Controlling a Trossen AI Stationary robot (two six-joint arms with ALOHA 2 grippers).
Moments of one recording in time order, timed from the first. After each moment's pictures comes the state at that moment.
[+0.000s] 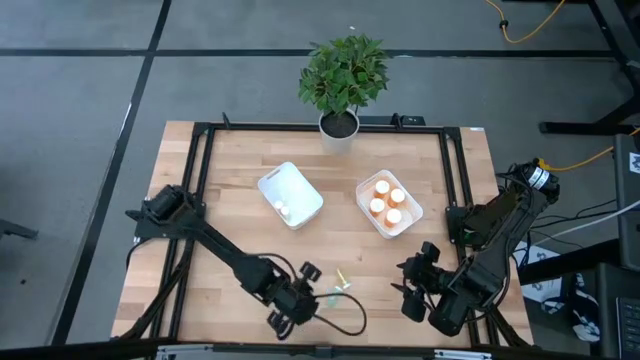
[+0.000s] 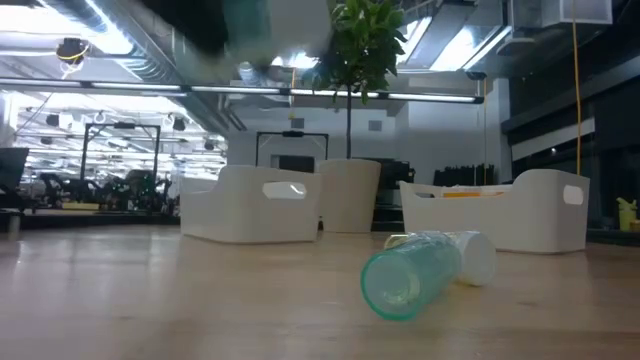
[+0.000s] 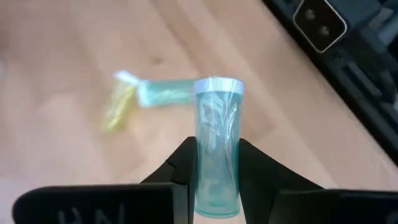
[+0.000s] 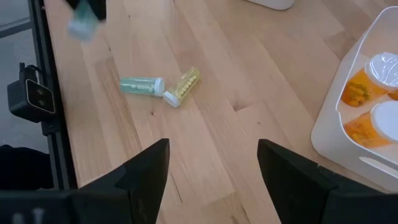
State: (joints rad) left arm -0.59 1.93 1.50 -0.62 -0.20 0.05; right arm 0.93 1.51 1.22 -0.99 0.66 1.28
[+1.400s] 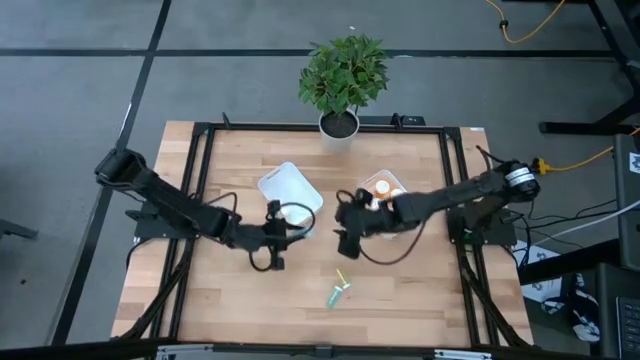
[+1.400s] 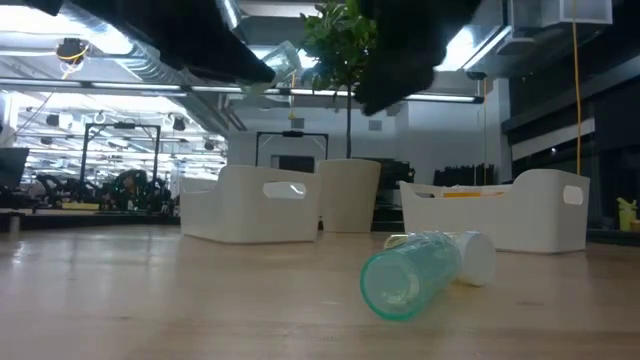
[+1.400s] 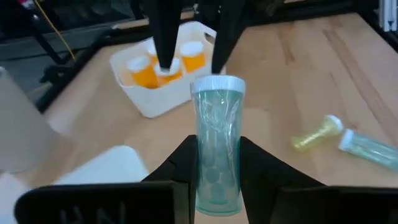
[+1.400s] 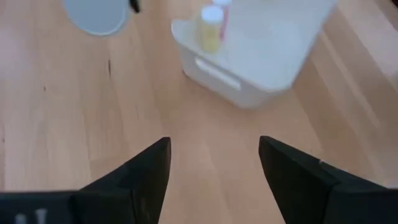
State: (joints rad) left arm -0.40 1.37 0.67 0.22 -0.57 -0.10; right arm 0.23 1.63 1.22 -0.51 0.33 0.39
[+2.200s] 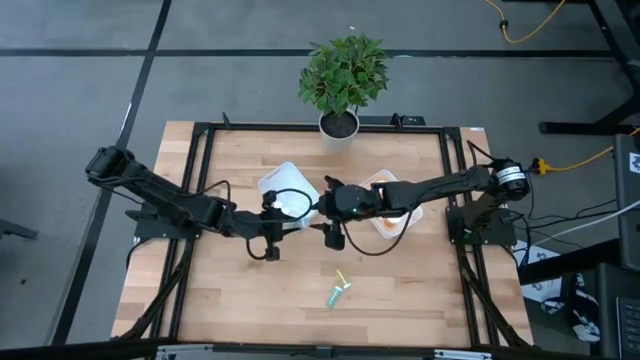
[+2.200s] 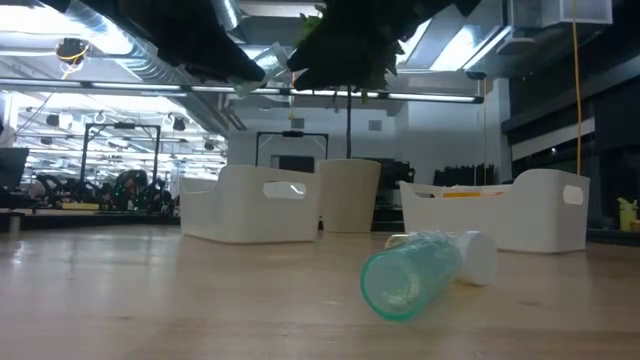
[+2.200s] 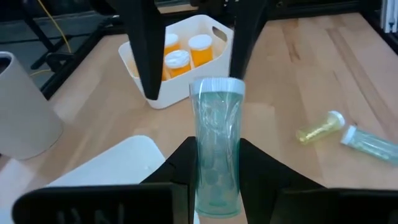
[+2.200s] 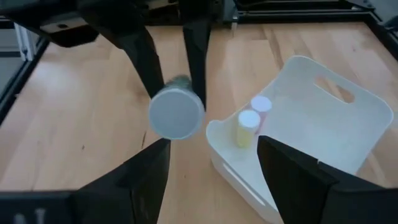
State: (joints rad) left arm -0.32 1.26 0.67 0.08 -0.48 -0.12; right arm 0.11 1.69 1.22 -0.10 0.09 0.09
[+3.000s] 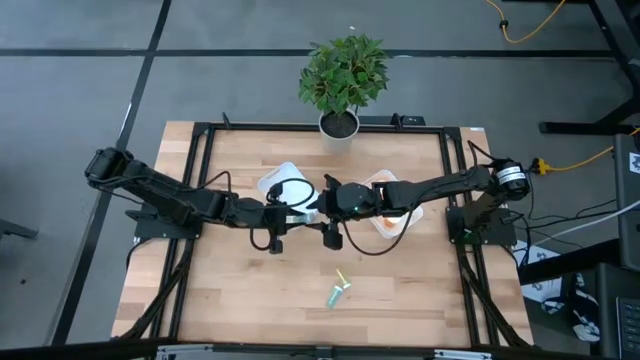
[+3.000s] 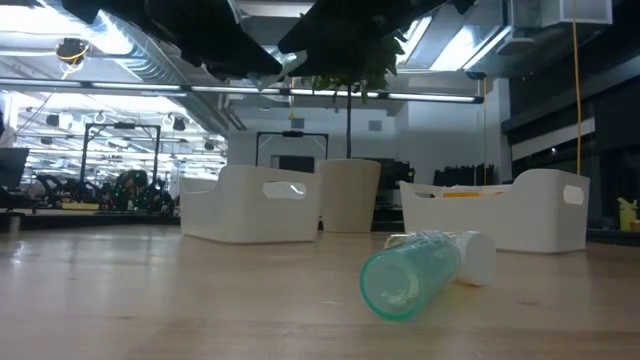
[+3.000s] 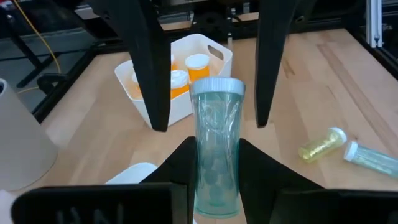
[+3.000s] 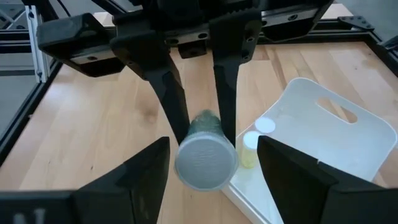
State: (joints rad) left arm -0.23 1.26 0.67 0.17 -0.35 -0.02; right arm 0.11 1.69 1.22 -0.04 0.08 0.10
